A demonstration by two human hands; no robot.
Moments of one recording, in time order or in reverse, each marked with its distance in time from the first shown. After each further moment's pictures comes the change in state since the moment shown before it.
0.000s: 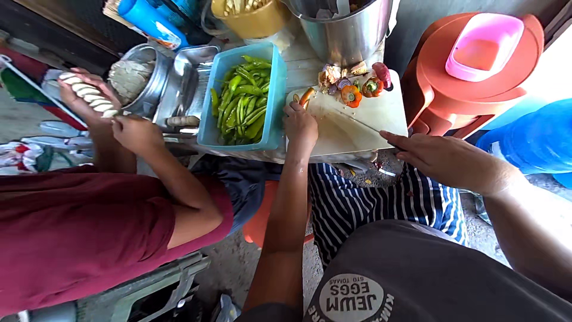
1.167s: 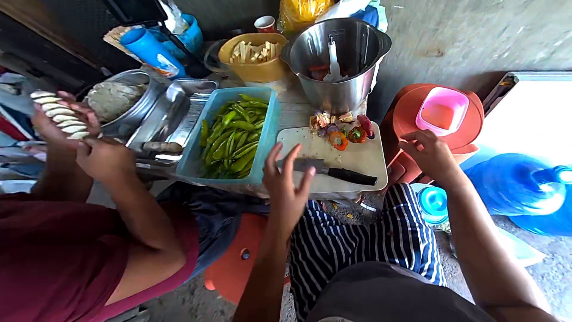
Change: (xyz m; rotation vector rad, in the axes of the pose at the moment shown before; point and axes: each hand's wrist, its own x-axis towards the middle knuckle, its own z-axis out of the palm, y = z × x) left_hand -0.061 -0.058 0.017 -0.634 0.449 0.591; right_hand 0.047 0.087 -0.010 0.291 0.540 0.165
